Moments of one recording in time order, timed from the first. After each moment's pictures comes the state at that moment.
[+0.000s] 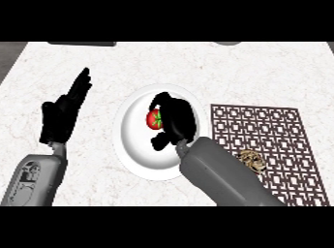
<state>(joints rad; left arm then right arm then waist) -0.30 0.17 0.01 -1.39 -0.10 0.01 0.10 -0.74 0.00 0.71 -1.00 0.62 -0.38 0.62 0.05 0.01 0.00</state>
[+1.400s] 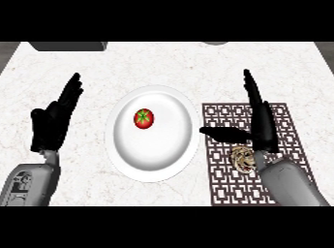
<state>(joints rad) -0.24 0.17 0.04 -1.46 -0.12 0.02 0.12 -0.34 -0.29 0.40 -1.43 0.06 -0.60 0.17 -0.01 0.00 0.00</state>
